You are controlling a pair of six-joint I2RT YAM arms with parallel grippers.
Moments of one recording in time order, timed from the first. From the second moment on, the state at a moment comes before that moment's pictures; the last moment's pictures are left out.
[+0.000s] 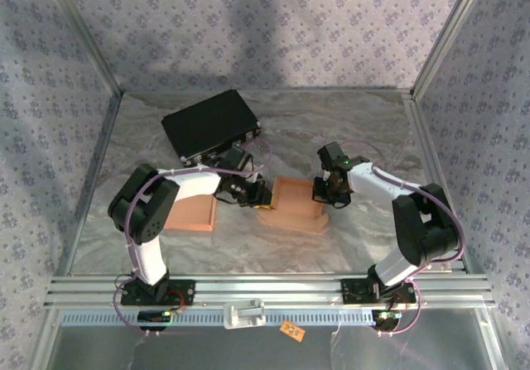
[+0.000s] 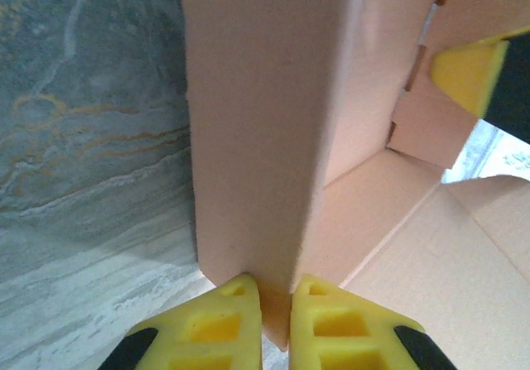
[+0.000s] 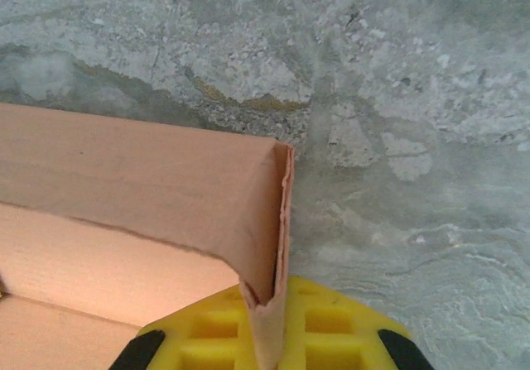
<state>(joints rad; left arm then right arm) -0.65 1.82 1.01 -0.26 0.70 -0.58 0.42 1.57 0.91 -0.66 -0.12 0.53</state>
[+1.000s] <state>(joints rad) -0.86 1.82 1.22 -0.63 0.11 -0.58 0.54 1.44 0.85 -0.63 0.05 0.58</state>
